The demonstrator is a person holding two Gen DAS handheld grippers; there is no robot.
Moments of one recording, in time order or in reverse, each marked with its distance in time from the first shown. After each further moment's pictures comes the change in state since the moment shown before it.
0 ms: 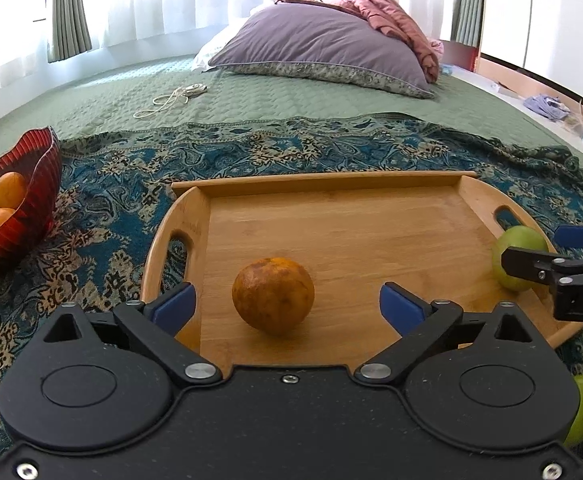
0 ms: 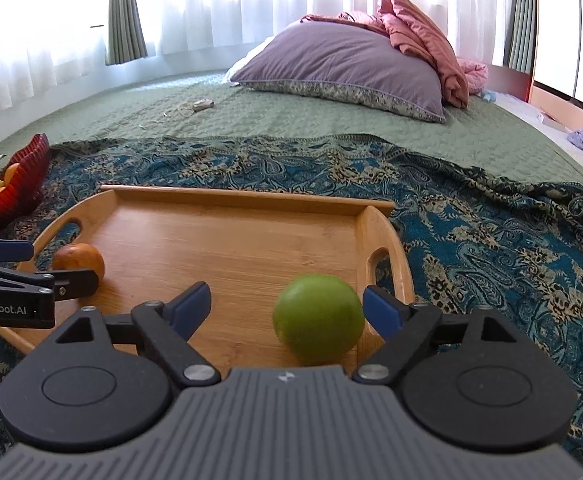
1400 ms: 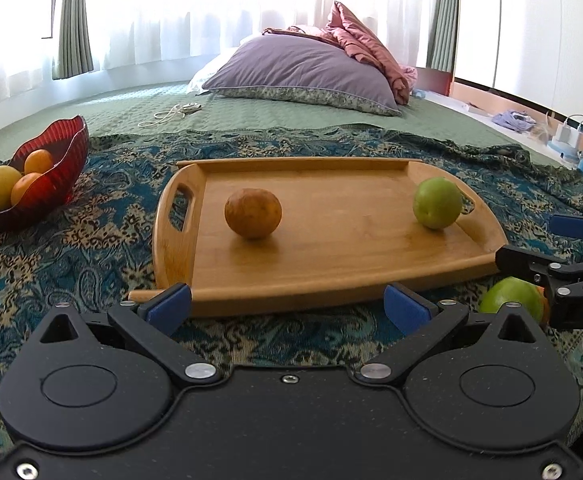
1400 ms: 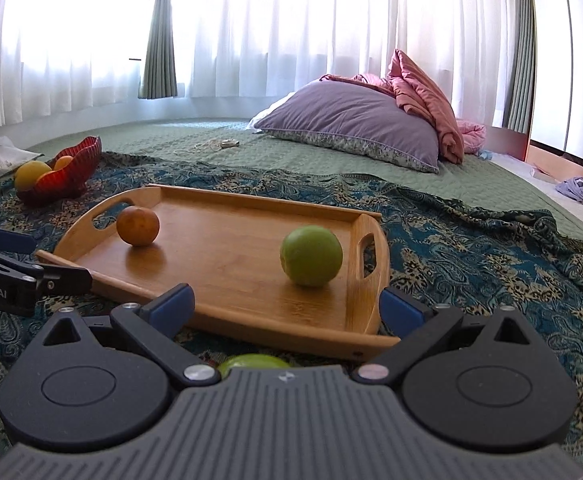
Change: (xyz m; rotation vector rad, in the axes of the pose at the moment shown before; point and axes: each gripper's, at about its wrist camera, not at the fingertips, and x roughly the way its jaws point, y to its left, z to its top) left arm -0.094 -0.015 -0.092 -0.006 -0.114 -0.043; right arm -0.092 0.010 -0.083 -0.093 -0.199 0.012
